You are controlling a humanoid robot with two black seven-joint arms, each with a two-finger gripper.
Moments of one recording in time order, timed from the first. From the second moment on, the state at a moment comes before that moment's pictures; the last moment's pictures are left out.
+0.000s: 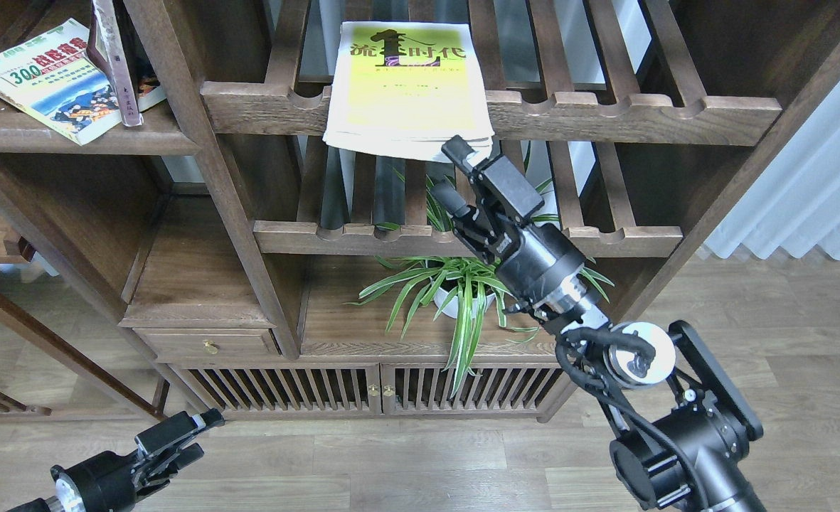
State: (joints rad) left arm -0.03 0.61 -0.63 -1.08 -0.53 -0.49 0.33; right arm 0.20 0.01 1.23 1.57 0.19 0.15 -0.30
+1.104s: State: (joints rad) left arm -0.01 0.60 -0.62 -1.04 -0.53 -0.49 0.33; right arm 0.38 0.01 1.26 1.54 0.11 -0.08 -0.27
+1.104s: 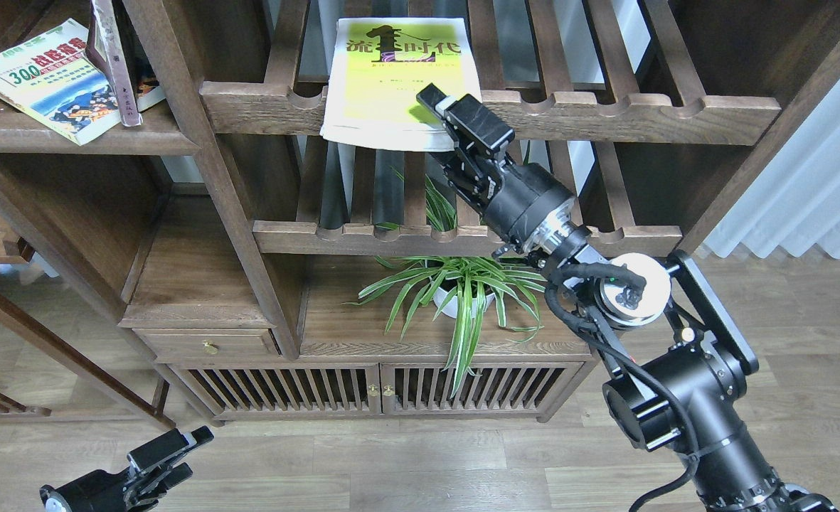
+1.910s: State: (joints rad) left arm 0.00 0.59 -0.64 -1.02 -0.54 -0.49 0.33; right arm 0.26 0.02 1.38 1.54 0.14 0.28 -0.46
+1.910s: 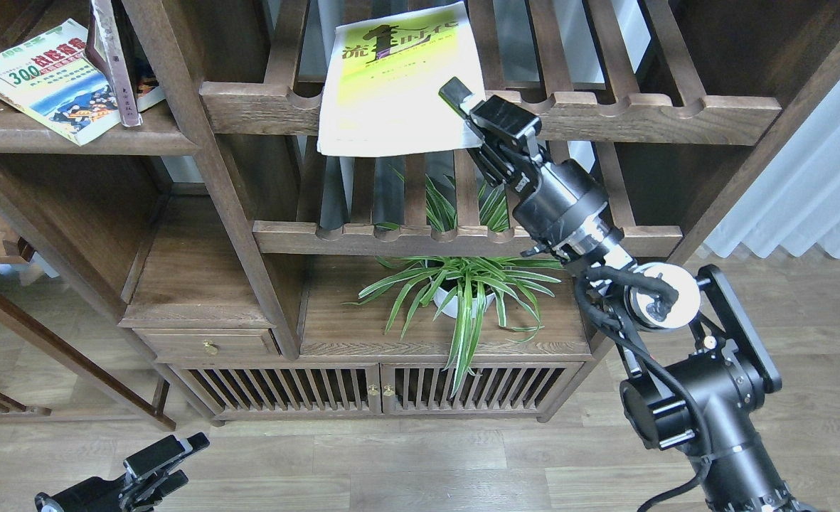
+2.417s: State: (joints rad) left arm -0.05 0.41 -0.70 -1.02 -0.62 -0.49 0.33; right arm -0.12 0.02 1.32 1.58 0.28 0.58 -0.49
